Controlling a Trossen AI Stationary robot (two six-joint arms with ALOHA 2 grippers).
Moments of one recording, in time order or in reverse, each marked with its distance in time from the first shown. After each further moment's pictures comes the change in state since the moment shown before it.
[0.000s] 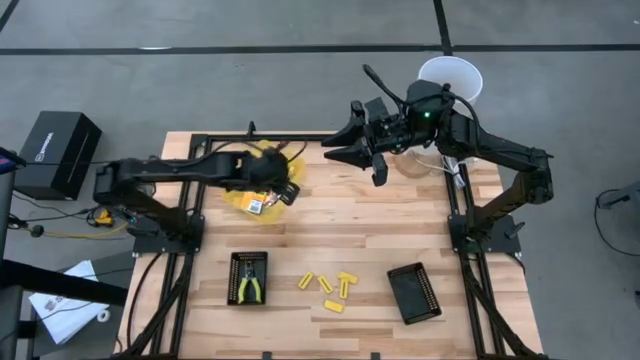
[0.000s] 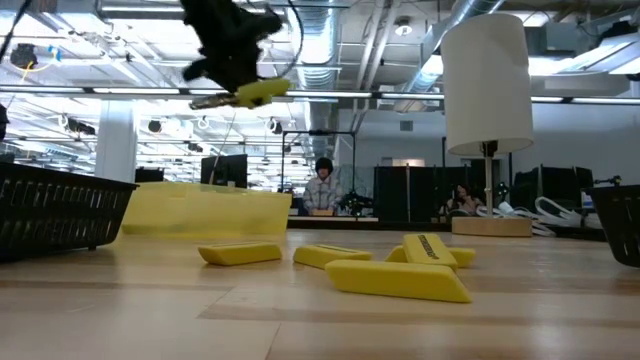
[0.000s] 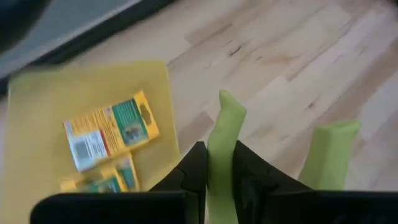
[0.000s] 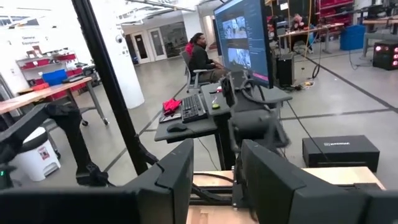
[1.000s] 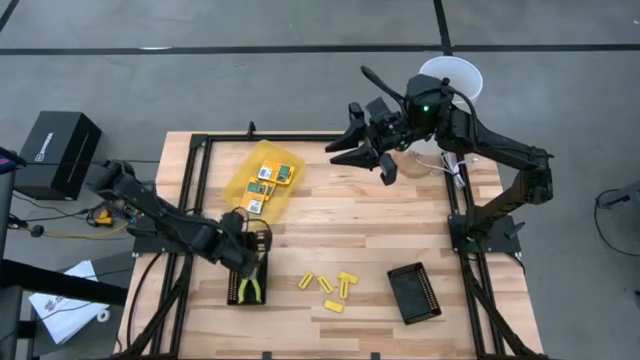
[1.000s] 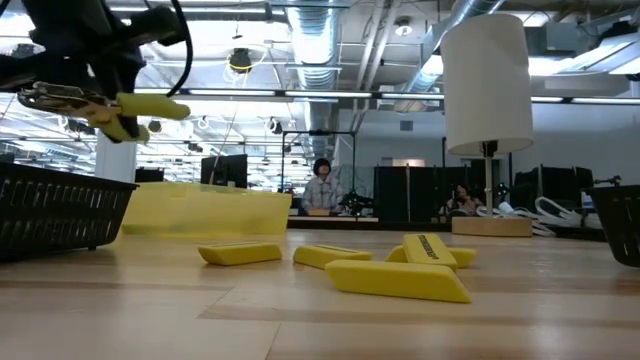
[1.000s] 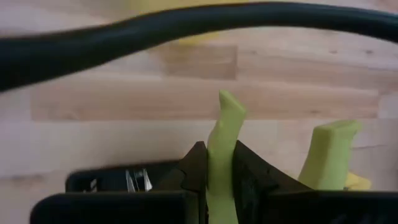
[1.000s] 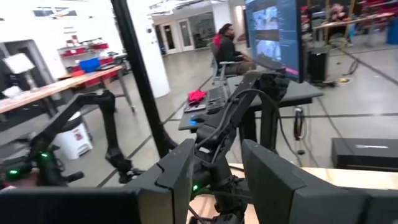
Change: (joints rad) left arm -0.628 -0.058 -0.316 -0.128 -0.097 -1.419; right arm -0.048 0.000 0.000 -0.020 -0.185 -0.019
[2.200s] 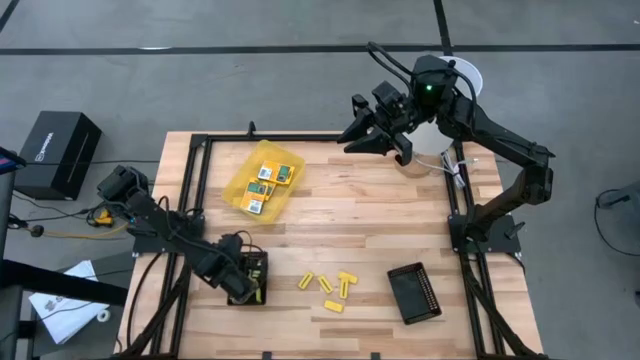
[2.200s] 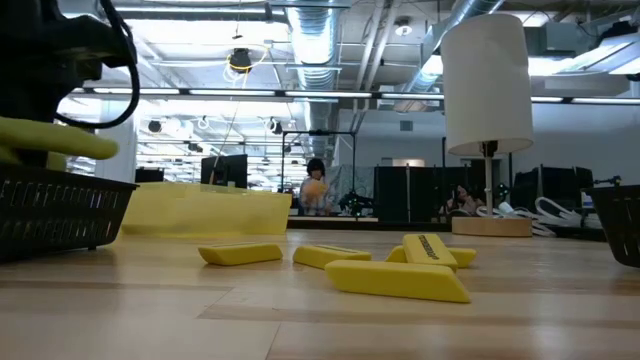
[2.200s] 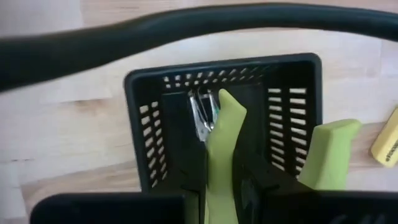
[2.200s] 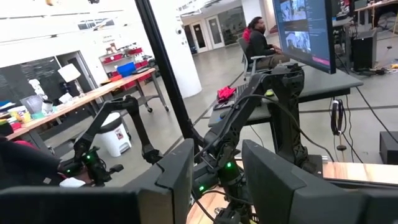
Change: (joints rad) left arm -0.151 0.155 0.036 -0.047 0.207 -0.054; right arm -0.148 0.000 0.000 0.019 -0.285 0.099
